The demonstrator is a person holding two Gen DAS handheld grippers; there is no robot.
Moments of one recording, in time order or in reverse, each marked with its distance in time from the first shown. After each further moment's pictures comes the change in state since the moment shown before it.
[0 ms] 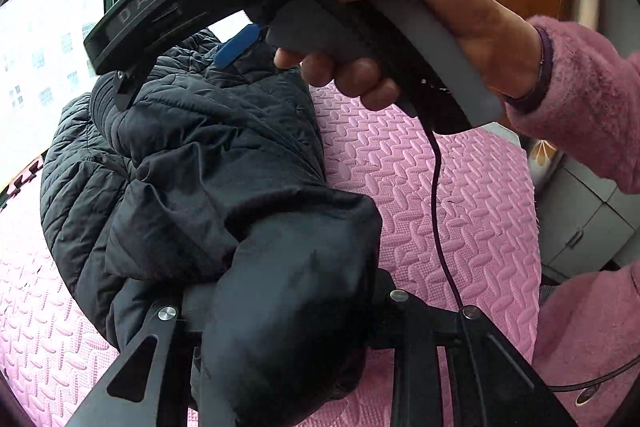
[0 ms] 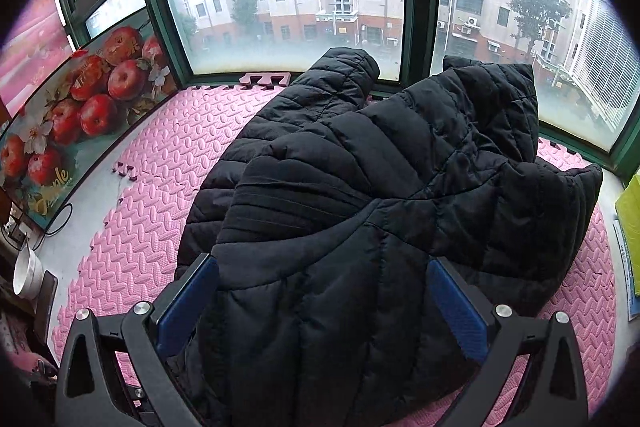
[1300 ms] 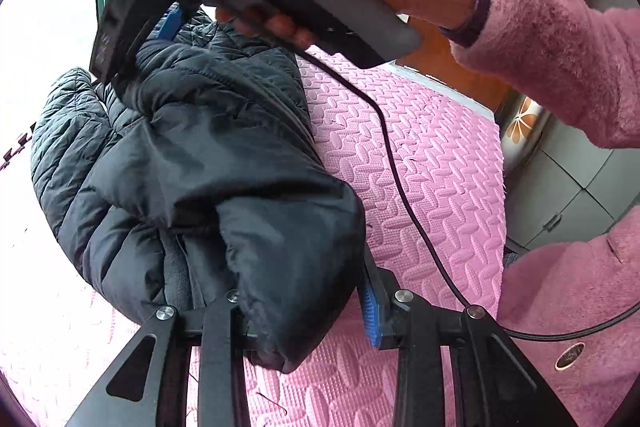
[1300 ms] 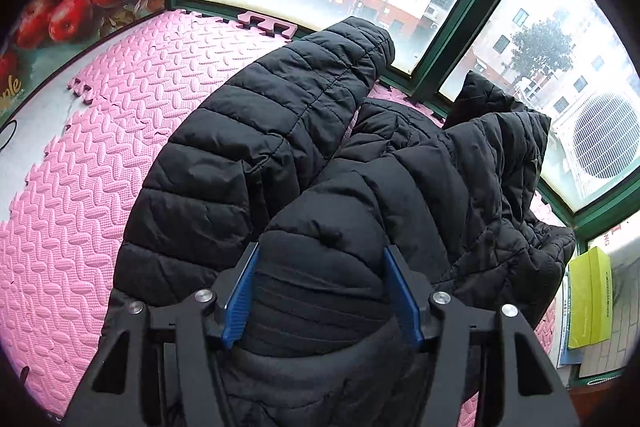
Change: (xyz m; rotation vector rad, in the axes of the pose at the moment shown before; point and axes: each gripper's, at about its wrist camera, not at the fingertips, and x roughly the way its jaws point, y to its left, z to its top) left arm -0.030 -0.018 -0.021 -0.022 0.088 -0.070; right arm 0.036 0.050 0.004 -0.243 0.121 -0.233
